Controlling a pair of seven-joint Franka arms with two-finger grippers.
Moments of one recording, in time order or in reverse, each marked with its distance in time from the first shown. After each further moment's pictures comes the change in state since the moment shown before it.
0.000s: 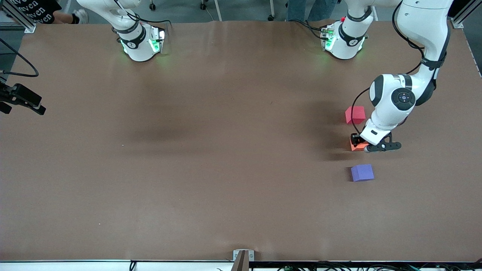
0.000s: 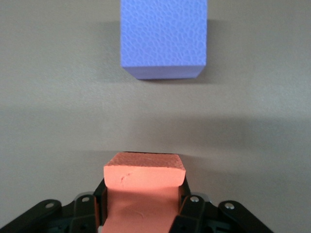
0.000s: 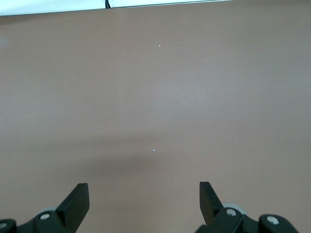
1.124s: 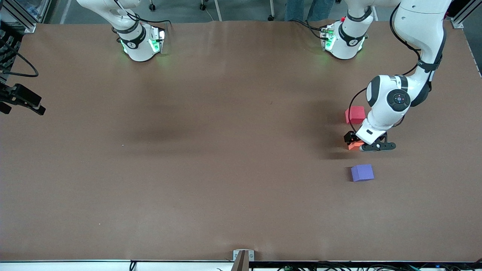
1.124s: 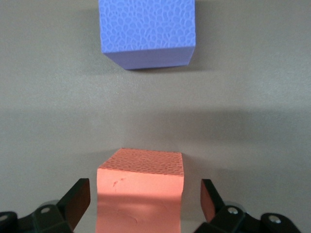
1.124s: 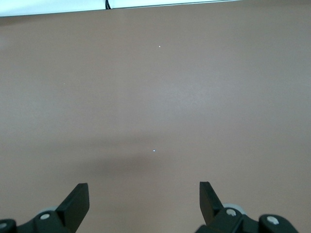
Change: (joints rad) left arm 0.001 0.015 -0.006 -0.002 0.000 0.011 0.035; right arm 0.000 0.000 0.000 0.000 0.000 0.003 0.000
